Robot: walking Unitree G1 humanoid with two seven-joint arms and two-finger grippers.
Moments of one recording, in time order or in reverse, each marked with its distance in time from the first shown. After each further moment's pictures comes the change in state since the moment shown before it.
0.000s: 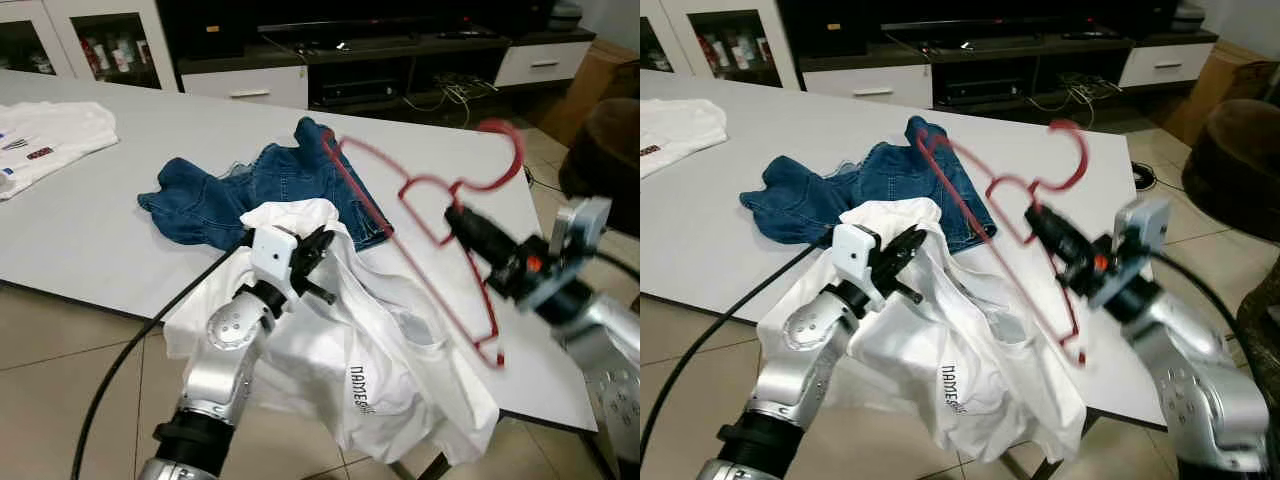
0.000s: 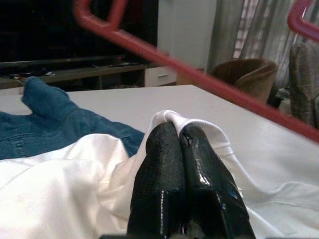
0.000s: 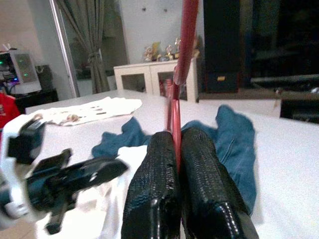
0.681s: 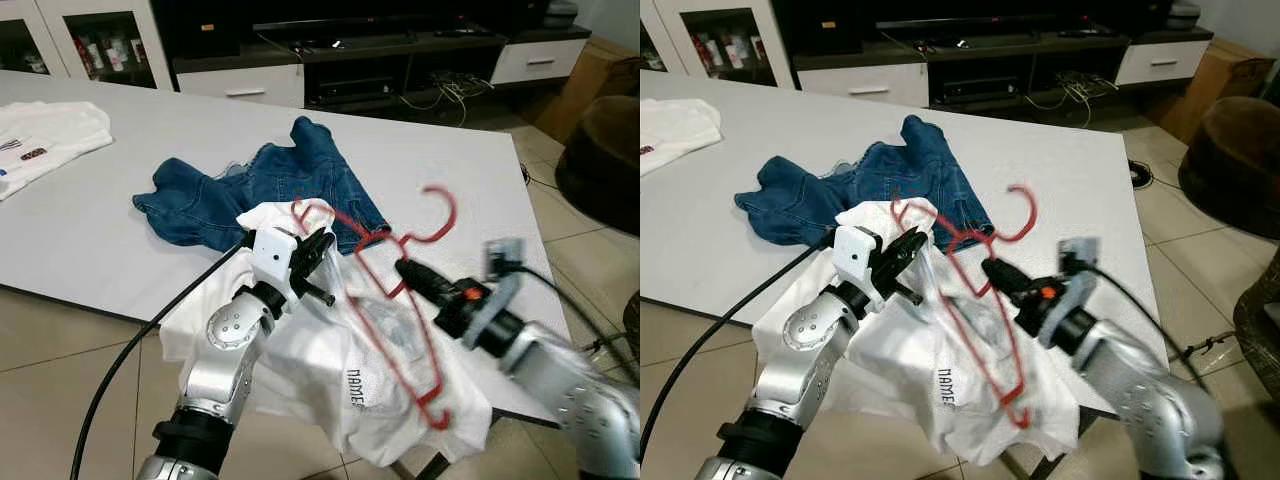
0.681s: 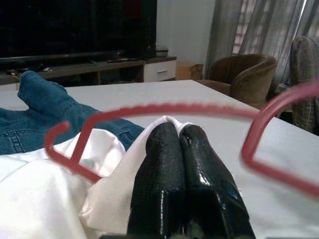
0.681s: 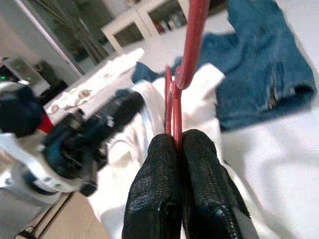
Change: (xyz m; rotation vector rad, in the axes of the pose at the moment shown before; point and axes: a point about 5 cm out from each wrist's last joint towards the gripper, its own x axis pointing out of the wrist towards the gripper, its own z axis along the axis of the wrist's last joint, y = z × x) left arm 0.000 0.001 -0.003 0.001 0.011 -0.003; right arm 0.018 0.021 -0.054 0.384 0.238 -0.094
